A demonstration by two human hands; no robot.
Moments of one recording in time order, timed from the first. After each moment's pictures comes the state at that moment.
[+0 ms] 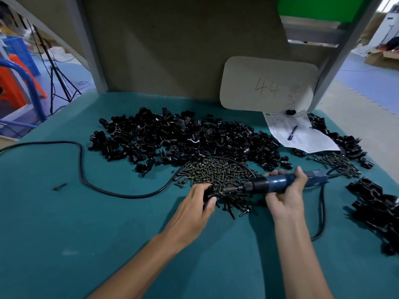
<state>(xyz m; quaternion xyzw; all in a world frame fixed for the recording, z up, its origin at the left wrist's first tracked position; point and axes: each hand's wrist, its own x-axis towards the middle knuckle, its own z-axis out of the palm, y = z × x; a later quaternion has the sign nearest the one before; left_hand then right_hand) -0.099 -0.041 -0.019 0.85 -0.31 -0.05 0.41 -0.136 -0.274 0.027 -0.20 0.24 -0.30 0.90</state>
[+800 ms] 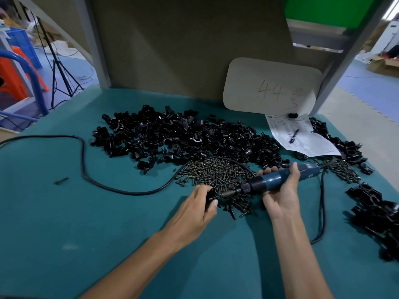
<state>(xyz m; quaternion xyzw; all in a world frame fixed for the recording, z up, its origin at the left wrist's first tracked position) -0.099 -0.040 -0.016 0.85 -0.36 -0.04 0.39 -0.122 -0.270 0.024 -0.23 0.22 -0.30 0.90</state>
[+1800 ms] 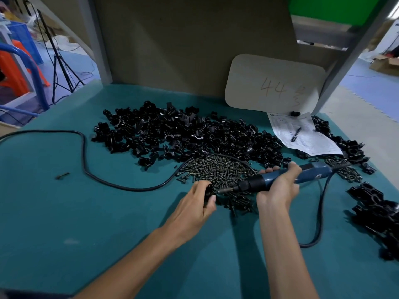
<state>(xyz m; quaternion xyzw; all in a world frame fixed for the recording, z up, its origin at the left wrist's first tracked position) -0.097 -0.040 -0.023 0.84 -0.35 -0.01 0.40 -0.111 -0.238 0.044 -0.27 0.34 -0.42 0.80</state>
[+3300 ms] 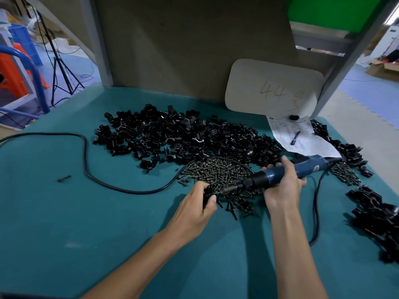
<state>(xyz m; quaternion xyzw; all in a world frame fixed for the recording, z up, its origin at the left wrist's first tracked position) -0.094 -0.039 -0.022 0.82 -0.31 -0.03 0.48 -0.110 -0.259 0.044 -0.31 0.28 -0.37 0.83</state>
